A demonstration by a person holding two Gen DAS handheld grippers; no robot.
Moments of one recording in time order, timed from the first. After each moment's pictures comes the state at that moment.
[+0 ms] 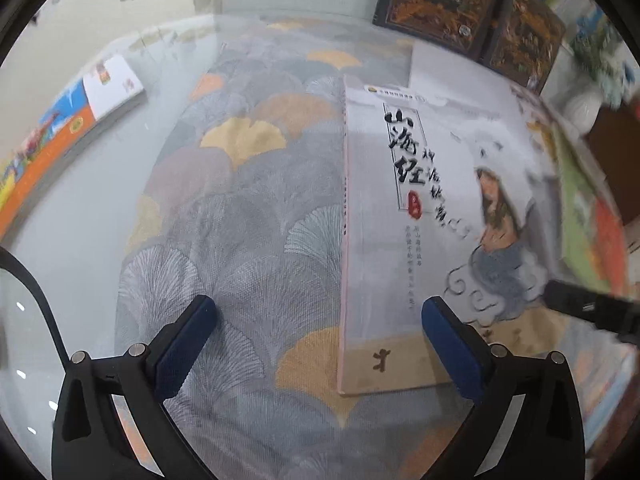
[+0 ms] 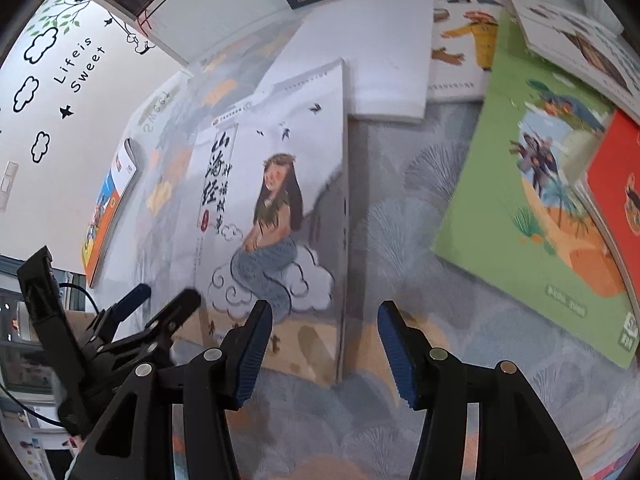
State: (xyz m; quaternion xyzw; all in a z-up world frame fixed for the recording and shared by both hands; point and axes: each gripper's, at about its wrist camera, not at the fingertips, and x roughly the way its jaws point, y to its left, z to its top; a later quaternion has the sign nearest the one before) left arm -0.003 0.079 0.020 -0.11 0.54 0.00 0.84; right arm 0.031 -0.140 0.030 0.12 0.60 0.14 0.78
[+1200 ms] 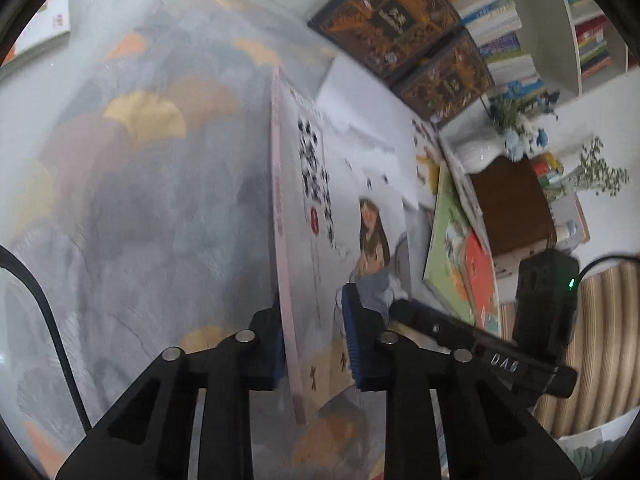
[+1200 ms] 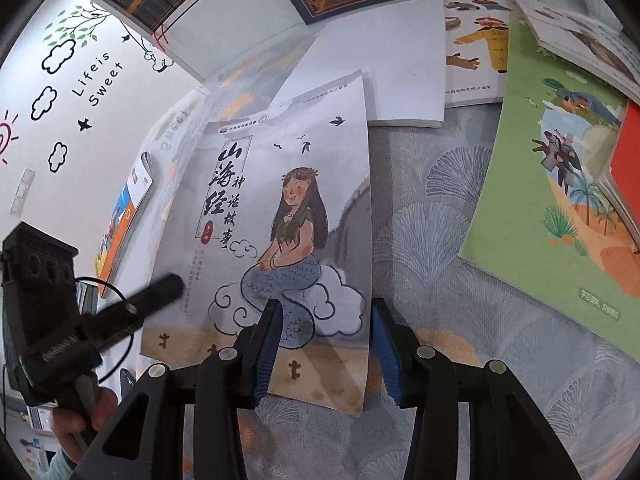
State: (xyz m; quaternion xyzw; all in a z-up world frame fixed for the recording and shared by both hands) left arm -0.001 0.090 0.011 -0.28 0.51 -0.19 0.79; right arm 0.020 -0.133 0.017 0.14 0.56 0.17 0.80
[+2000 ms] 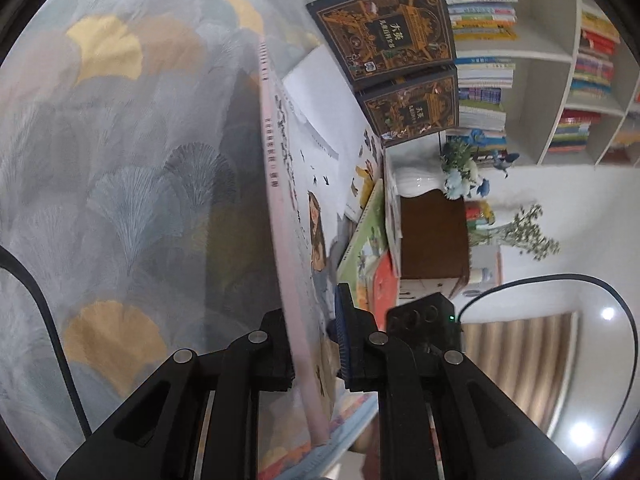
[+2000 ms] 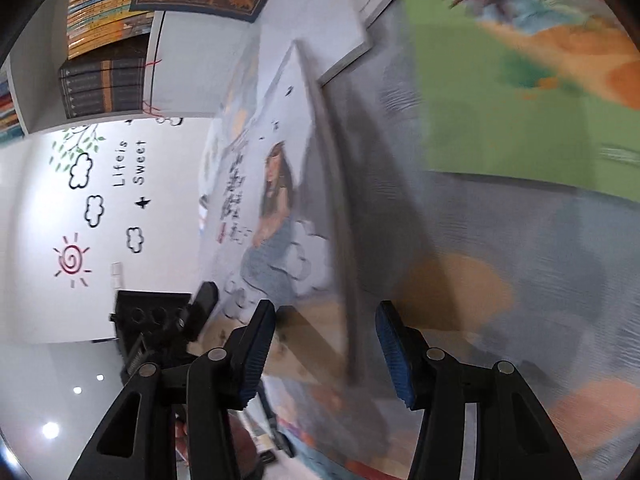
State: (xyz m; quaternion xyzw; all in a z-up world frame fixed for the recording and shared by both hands) left arm 0.005 0.095 -0.001 -0.48 0.49 -0.25 0.68; right arm 0.034 -0.172 -0.022 0.43 0.59 0.23 0.65
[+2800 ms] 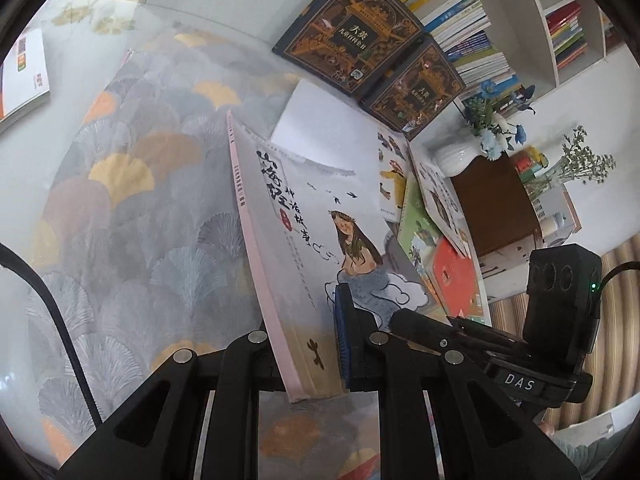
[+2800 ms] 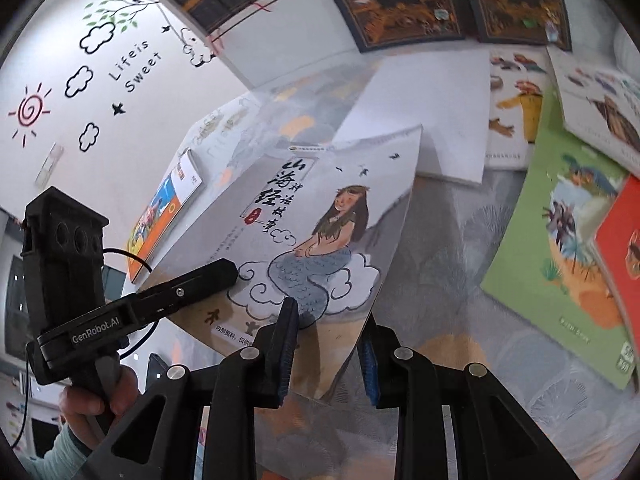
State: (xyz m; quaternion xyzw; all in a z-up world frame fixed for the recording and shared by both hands) left arm -0.002 0.087 0.049 -0.27 0.48 -0.20 0.81; right arm 0.029 -0.108 0.075 0.11 0.52 0.23 0.81
